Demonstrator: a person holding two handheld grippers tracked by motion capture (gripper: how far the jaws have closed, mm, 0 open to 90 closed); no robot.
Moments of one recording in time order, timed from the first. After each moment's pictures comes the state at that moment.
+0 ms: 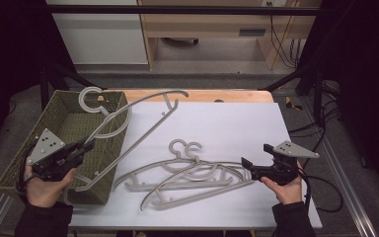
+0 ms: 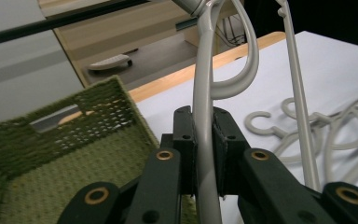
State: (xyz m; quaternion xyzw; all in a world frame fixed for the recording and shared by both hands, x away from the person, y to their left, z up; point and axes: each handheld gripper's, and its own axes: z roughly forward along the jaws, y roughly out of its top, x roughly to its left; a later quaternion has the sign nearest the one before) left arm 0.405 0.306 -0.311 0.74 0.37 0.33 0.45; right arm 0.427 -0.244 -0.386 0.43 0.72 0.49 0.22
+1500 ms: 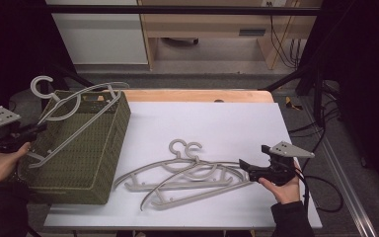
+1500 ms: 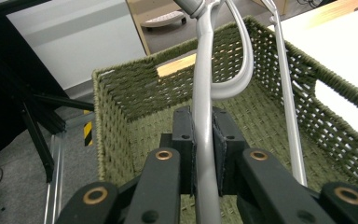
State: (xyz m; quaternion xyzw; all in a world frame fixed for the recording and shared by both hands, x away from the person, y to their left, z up) left arm 0.476 0.443 -0.322 0.74 0.45 0.35 0.36; right arm 0.430 -0.240 -0.390 0.43 0.73 0.48 0.22
